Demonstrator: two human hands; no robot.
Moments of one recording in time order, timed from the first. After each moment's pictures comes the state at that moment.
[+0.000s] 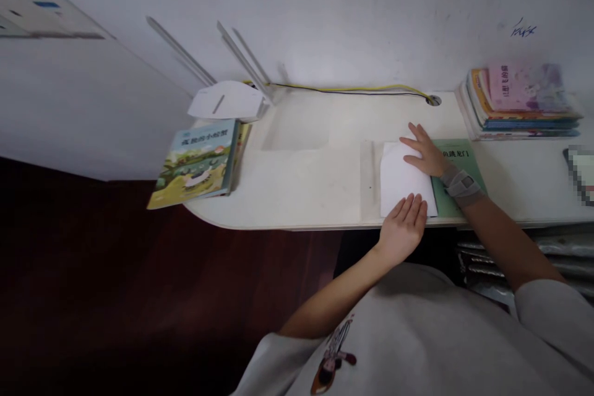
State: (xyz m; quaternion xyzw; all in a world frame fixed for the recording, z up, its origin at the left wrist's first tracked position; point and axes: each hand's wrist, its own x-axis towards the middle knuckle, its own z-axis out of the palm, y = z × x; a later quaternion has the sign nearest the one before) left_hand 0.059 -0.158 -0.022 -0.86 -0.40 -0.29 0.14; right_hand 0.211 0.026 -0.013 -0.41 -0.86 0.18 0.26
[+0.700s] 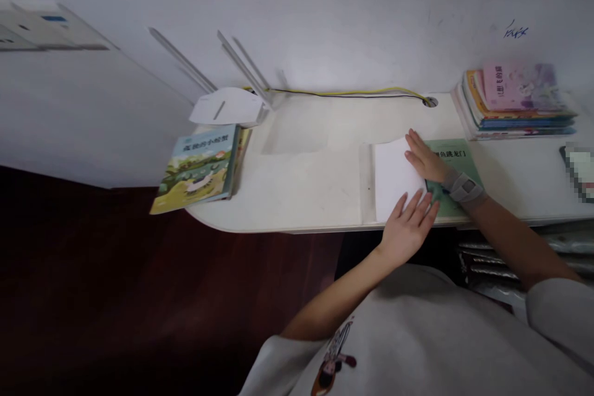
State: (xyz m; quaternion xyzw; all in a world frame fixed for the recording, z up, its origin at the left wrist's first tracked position) left_hand 0.063 -0.160 -0.013 -0.87 -0.40 -0.27 0.13; right_hand 0.210 0.011 -0.017 -0.43 -0.84 0.20 0.25
